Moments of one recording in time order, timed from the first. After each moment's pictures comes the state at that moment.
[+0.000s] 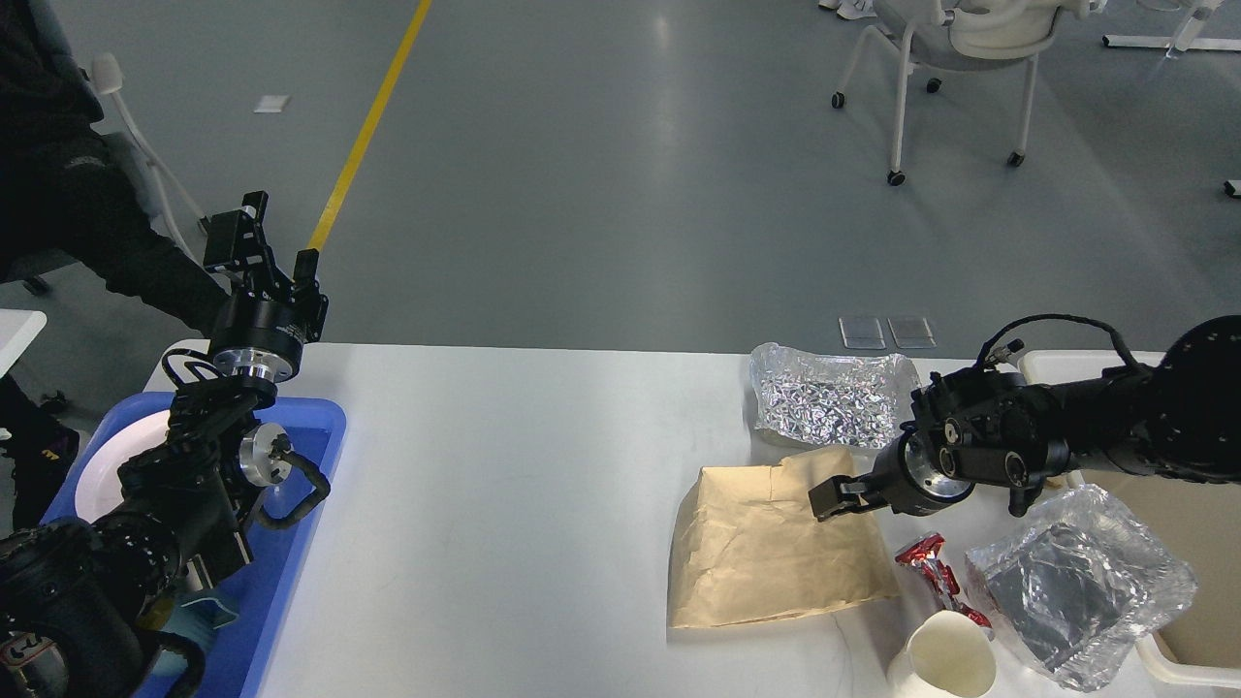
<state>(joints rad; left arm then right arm) -0.85 0.13 -0.51 -0.15 0.07 -0.19 -0.75 1.34 -0.18 -1.12 0.89 -0.45 0.30 0.15</state>
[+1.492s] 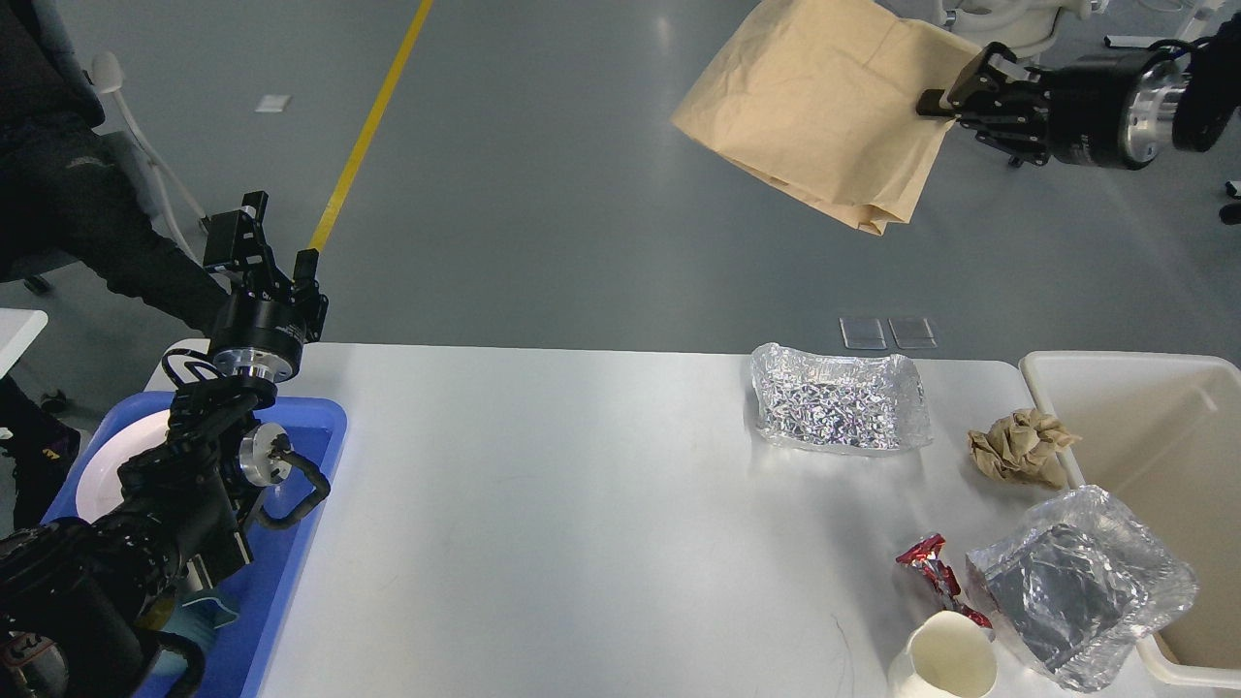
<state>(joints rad) -0.85 0.13 -0.51 -0.15 0.07 -0.19 -0.75 1.63 -0.72 -0.48 0.83 -0.38 0.45 0.27</state>
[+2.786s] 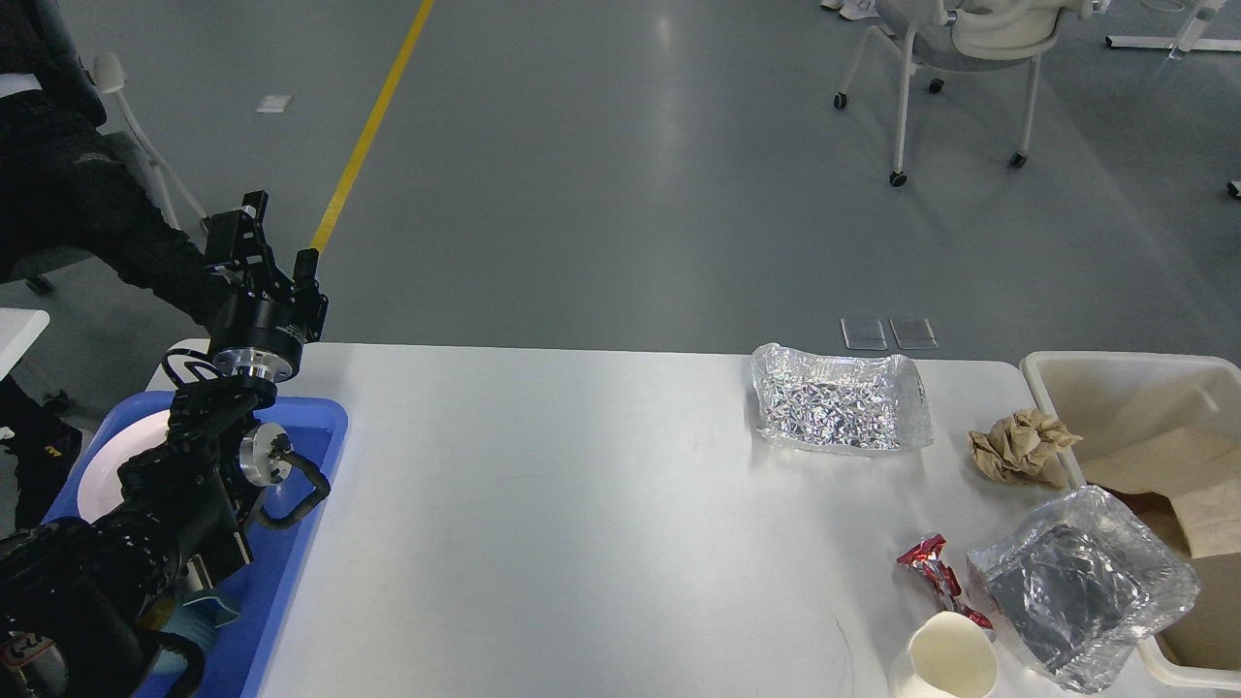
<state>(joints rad) -0.85 0.13 -0.51 -0.15 0.07 -0.19 -0.75 0.79 -0.70 -0.52 0.27 -0.01 0.21 0.14</state>
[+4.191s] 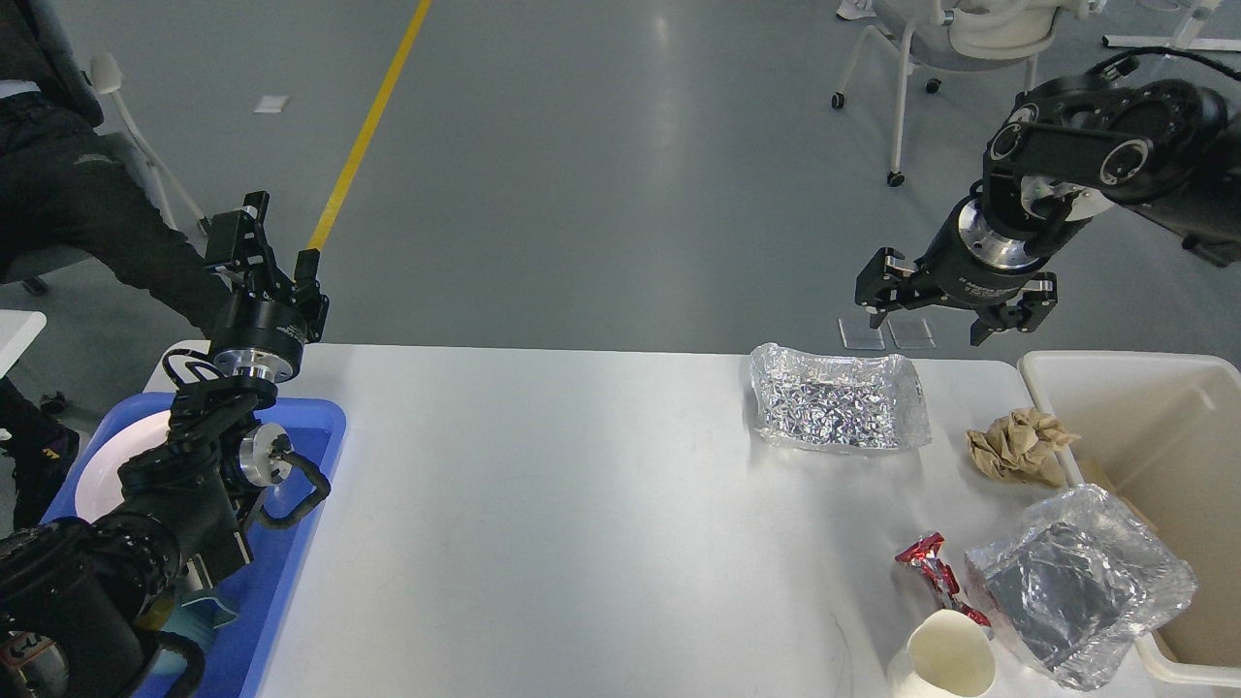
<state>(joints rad) -0.85 0.13 -0.51 -0.15 0.07 -0.19 -0.75 1.83 -0.30 -0.98 0.89 -0.01 0.73 -0.45</state>
